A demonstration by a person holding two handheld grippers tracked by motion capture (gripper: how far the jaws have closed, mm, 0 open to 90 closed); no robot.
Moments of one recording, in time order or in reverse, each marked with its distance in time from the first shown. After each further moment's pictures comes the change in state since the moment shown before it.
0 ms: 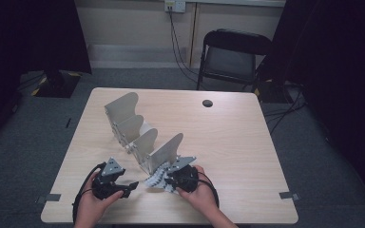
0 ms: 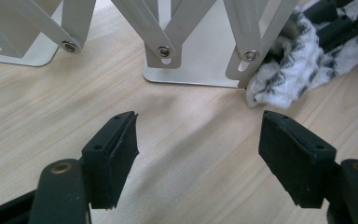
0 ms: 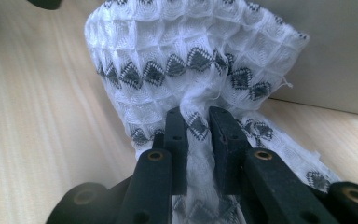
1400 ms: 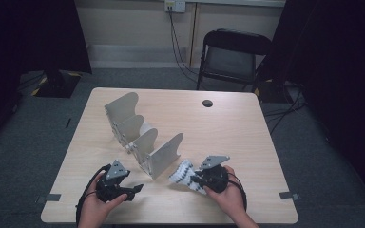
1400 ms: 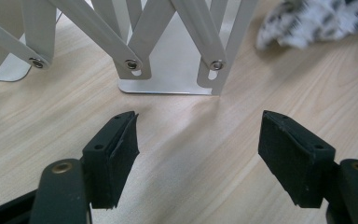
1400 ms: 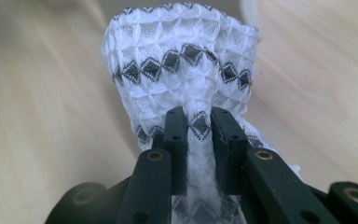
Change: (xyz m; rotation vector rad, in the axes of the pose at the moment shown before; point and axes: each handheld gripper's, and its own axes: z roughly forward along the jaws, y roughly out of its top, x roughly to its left) left arm -0.016 0.005 0.000 -0.011 -0.024 0.038; right arm -0.030 -0.042 -0.066 -0.017 -0.074 0.096
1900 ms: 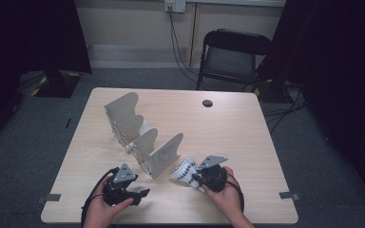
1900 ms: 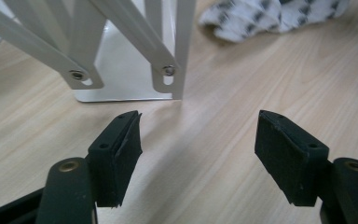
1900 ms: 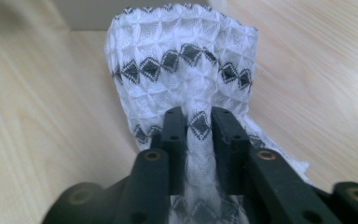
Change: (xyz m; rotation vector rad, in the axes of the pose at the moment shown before) left arm -0.020 0.006 0.007 0.020 -0.066 0.038; right arm -0.003 -0.003 0.009 0.016 -0.098 0.044
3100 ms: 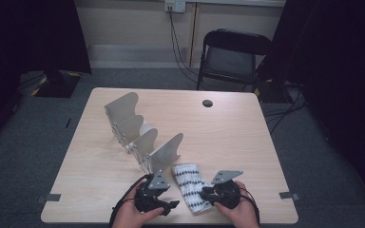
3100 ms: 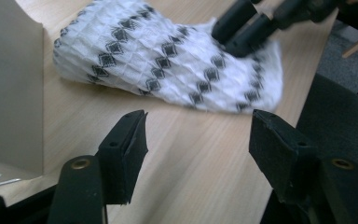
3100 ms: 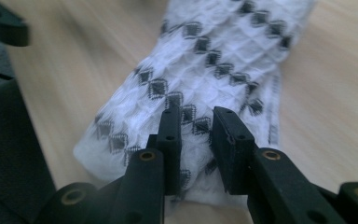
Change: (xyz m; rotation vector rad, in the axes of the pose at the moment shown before) left arm -0.064 0.040 0.037 0.050 -0.159 0.078; right arm 0.007 -0.047 -0.025 0.005 0.187 0.018
